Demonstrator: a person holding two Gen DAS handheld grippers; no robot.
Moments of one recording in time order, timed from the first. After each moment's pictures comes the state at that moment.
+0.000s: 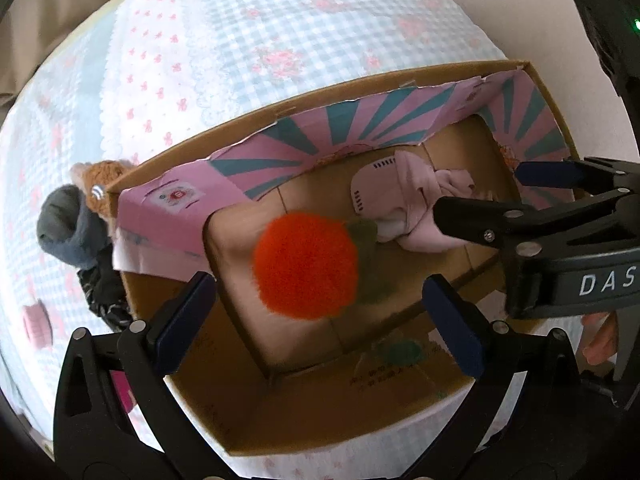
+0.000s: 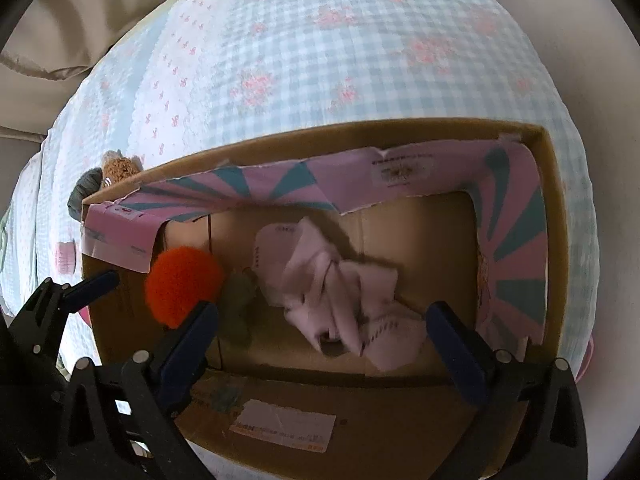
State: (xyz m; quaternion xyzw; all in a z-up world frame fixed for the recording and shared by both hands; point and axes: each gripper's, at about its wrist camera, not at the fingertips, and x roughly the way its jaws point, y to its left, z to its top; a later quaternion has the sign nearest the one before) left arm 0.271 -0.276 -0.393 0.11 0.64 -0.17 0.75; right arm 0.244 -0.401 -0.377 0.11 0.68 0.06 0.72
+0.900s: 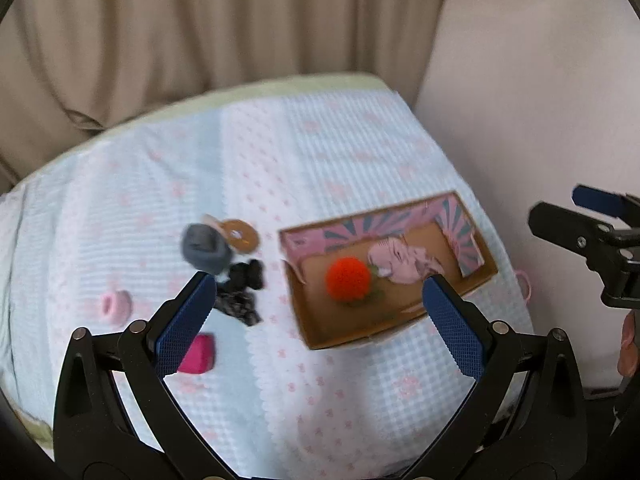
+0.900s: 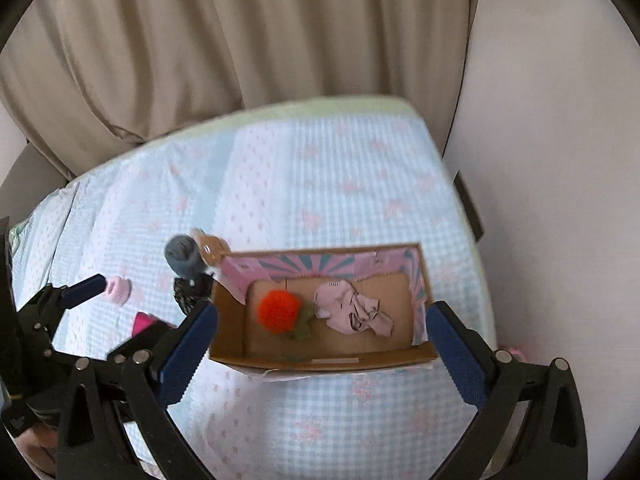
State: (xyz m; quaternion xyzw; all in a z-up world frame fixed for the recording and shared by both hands) left arm 0.161 -0.172 -0.169 0.04 0.46 -0.13 0.88; right arm 0.129 -0.354 -0.134 0.05 0.49 0.01 0.87
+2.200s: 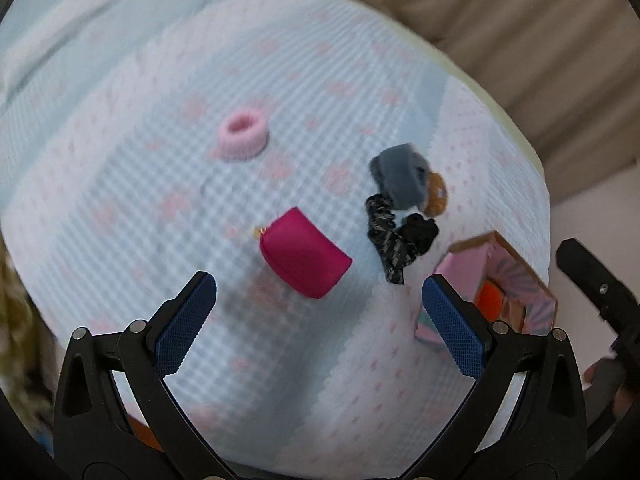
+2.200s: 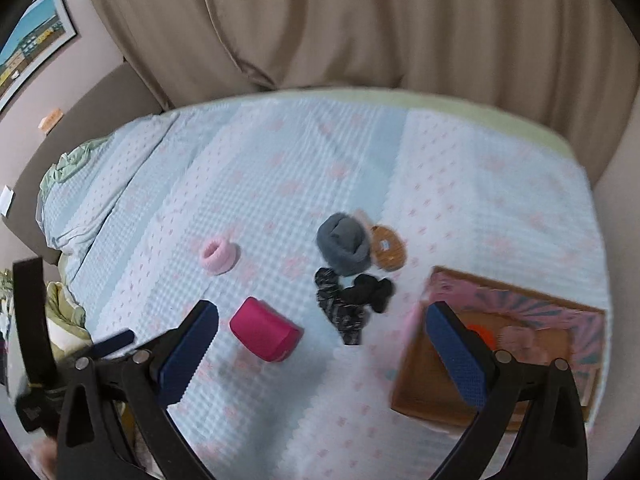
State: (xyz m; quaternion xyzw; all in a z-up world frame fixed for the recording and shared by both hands) left arm 0.134 0.082 -0.319 -0.27 0.53 0.12 0.79; right arm 0.186 -0.124 -0.221 0.00 0.51 0.22 0.83
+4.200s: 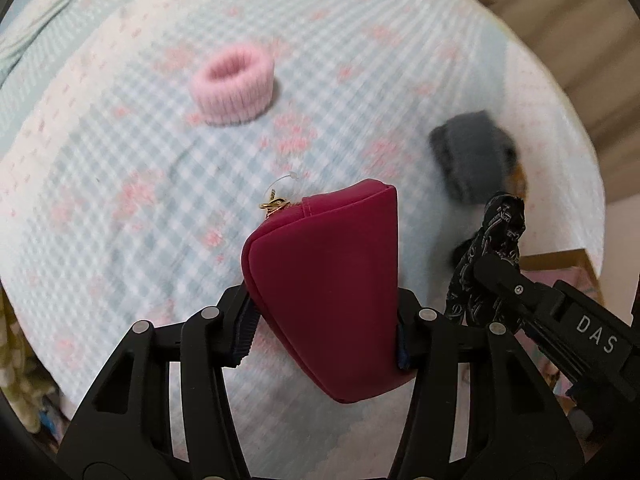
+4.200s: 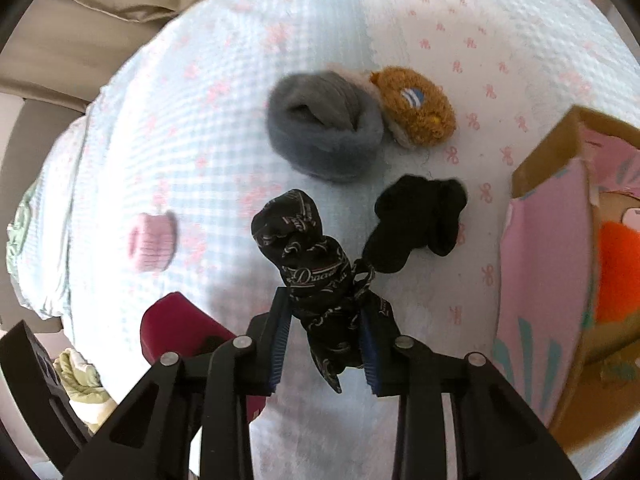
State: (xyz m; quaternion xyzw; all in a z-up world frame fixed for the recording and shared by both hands) left arm 0.200 0.080 -0.394 -0.24 0.58 0.16 0.76; right arm 0.239 -0.090 -0.380 0.13 0.66 0.13 0.73
